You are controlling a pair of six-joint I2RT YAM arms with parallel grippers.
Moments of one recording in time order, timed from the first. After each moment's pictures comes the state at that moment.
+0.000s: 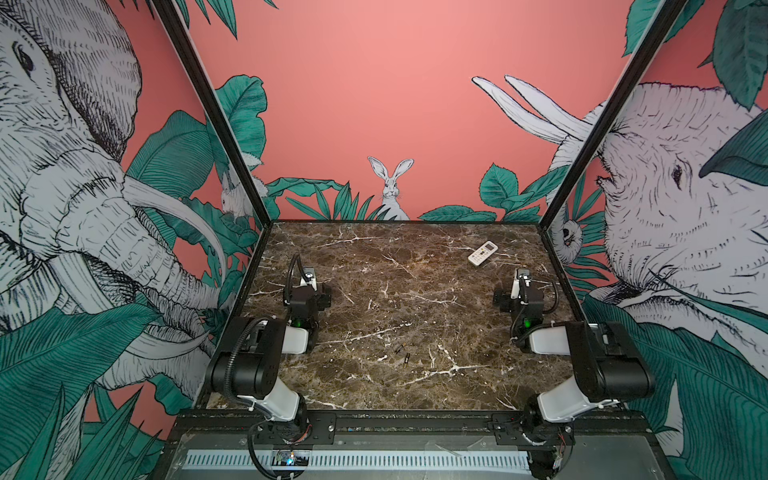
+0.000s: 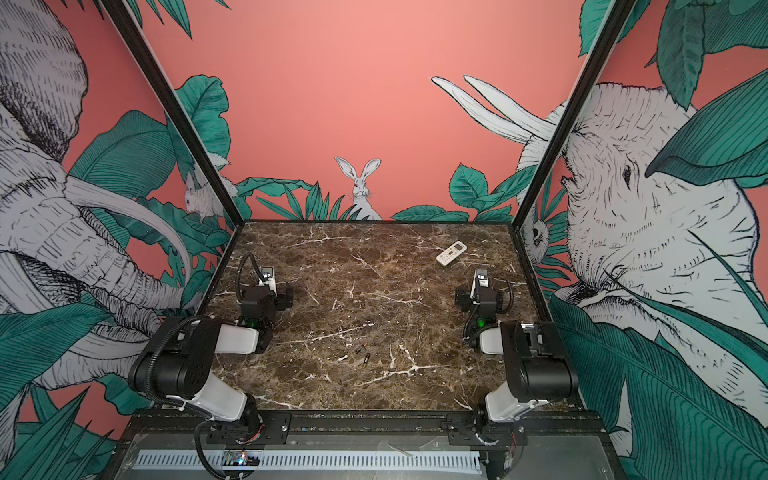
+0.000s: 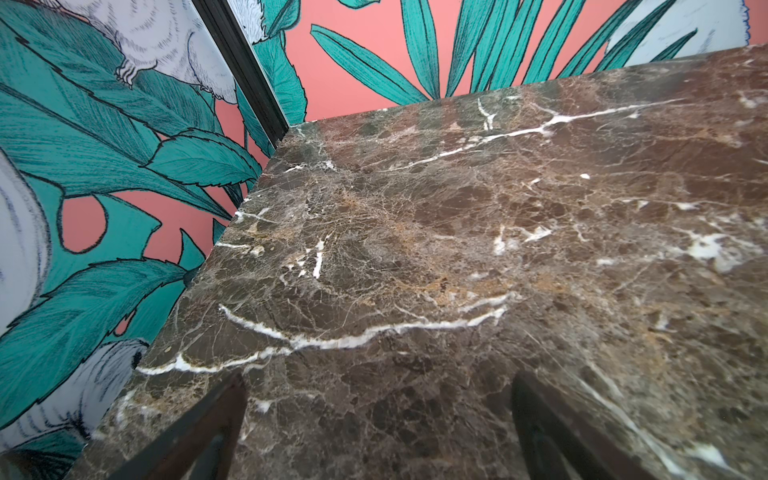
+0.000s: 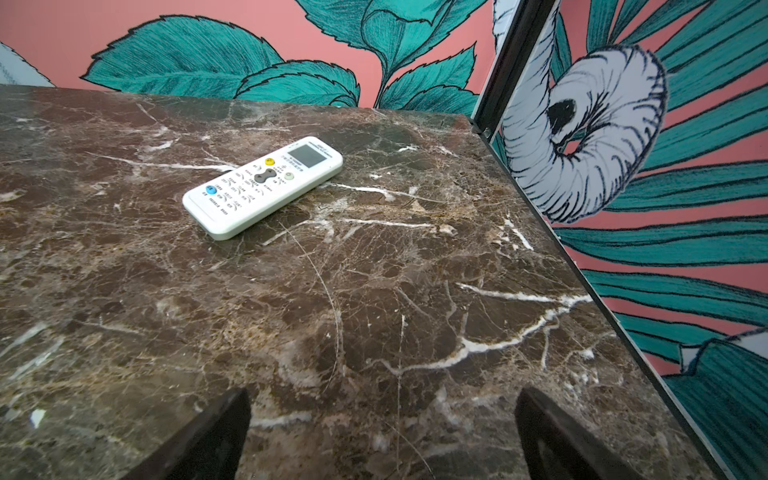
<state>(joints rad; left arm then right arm) -0.12 1.57 0.38 0.85 -0.31 0.13 0.03 1.55 0.38 0.79 0.22 -0.06</state>
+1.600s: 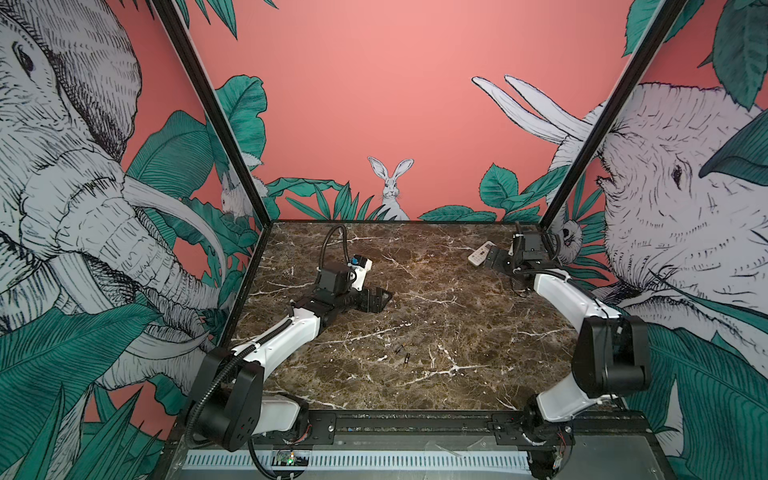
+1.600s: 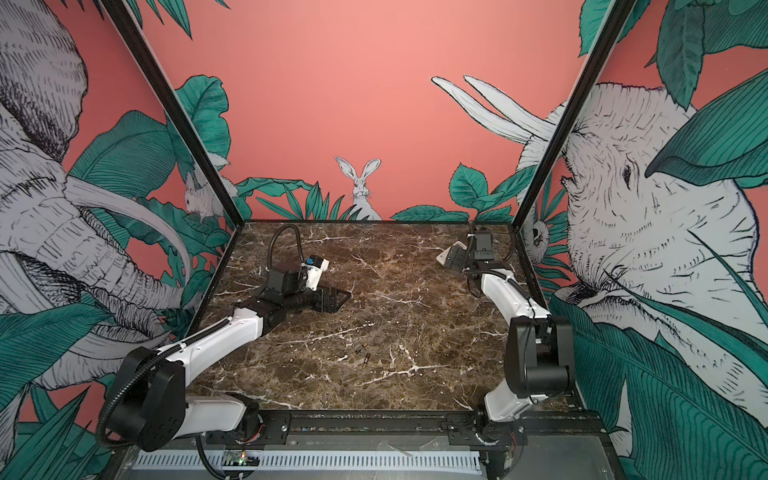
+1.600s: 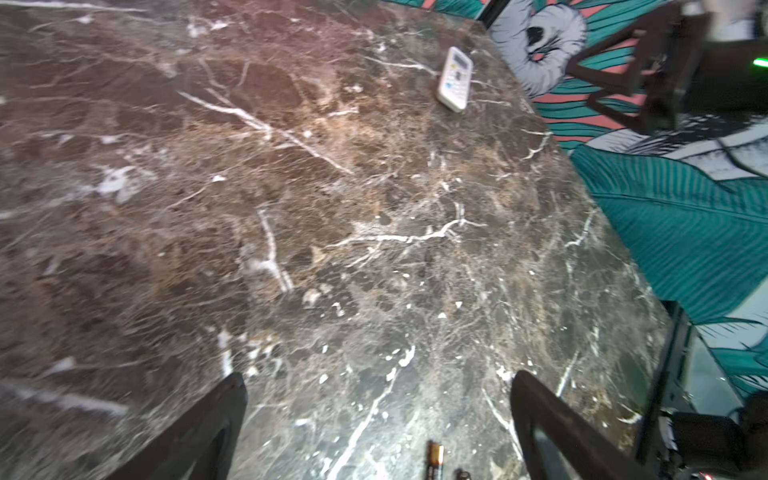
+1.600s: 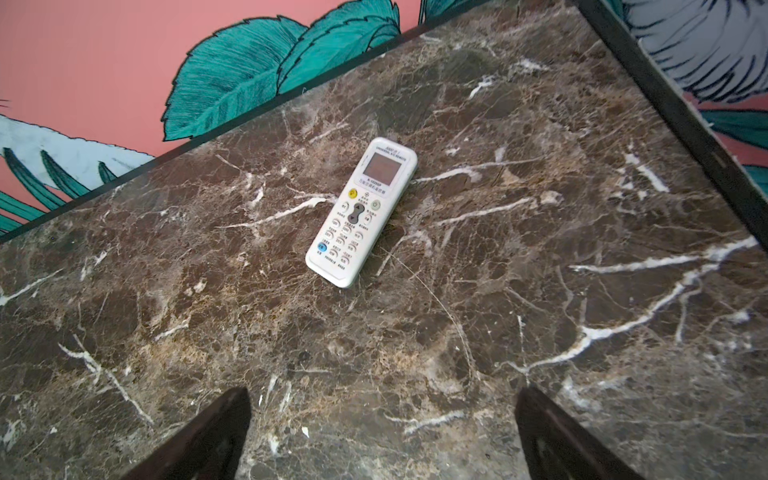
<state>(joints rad) -0.43 1.32 0.74 -0.04 0.45 -0.28 0.09 1.64 1.17 -0.32 0.07 0.45</state>
